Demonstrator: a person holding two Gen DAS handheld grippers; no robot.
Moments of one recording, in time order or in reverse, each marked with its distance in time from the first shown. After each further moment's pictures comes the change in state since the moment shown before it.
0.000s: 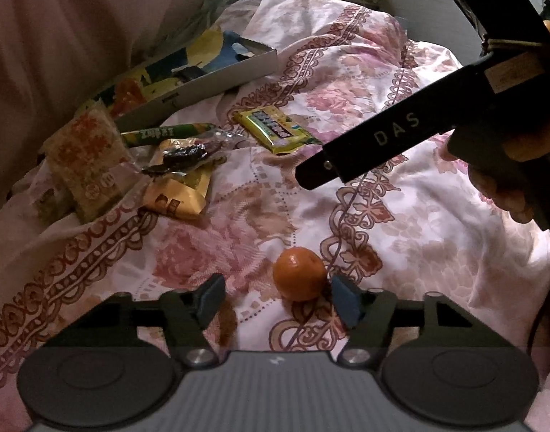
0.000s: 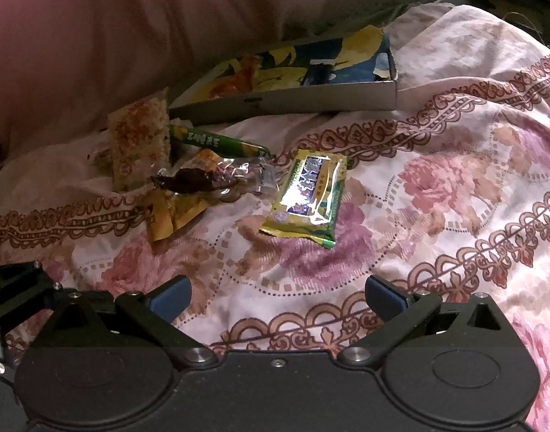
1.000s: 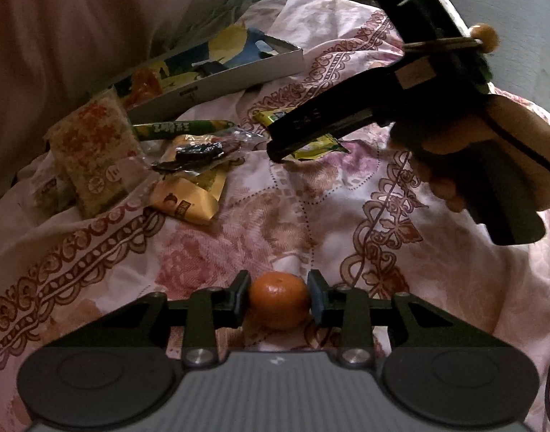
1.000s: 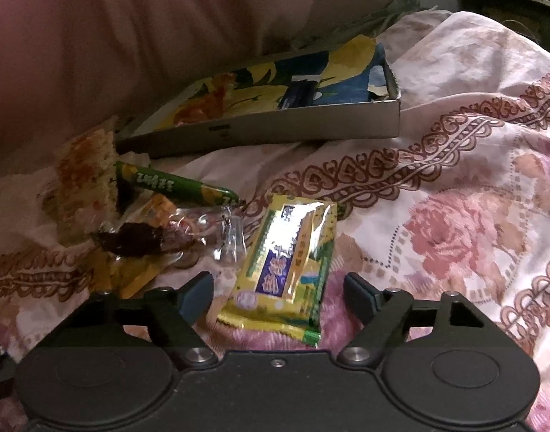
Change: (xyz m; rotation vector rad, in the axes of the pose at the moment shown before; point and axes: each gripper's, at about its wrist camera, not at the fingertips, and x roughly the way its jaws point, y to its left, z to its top) left arm 0.020 0.006 0.004 -0.066 -0.017 0.045; right arm 0.064 -0.013 0.036 0.023 -0.067 -0.049
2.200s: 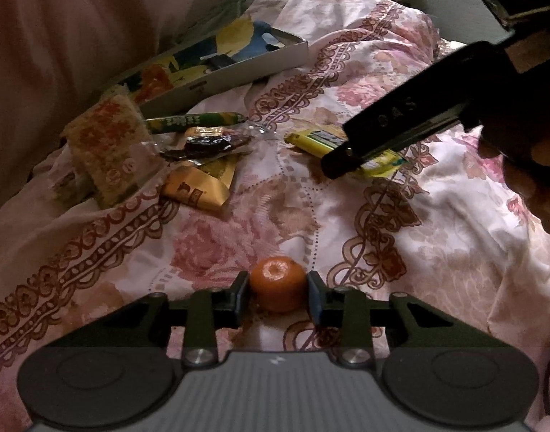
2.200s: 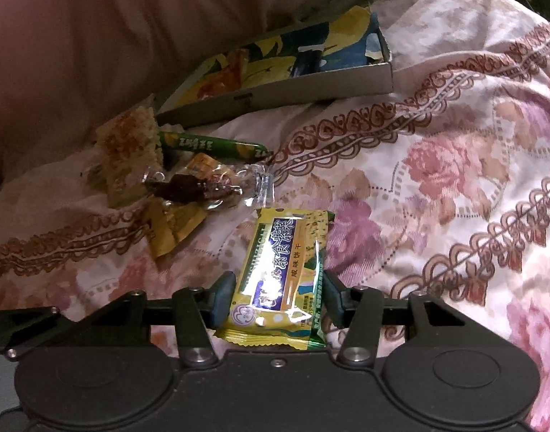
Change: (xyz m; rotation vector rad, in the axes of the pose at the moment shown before) left arm -0.016 -0.006 -0.001 0.007 0.045 0.053; right arm -0.062 0.007 -0.023 0.100 0.122 0.068
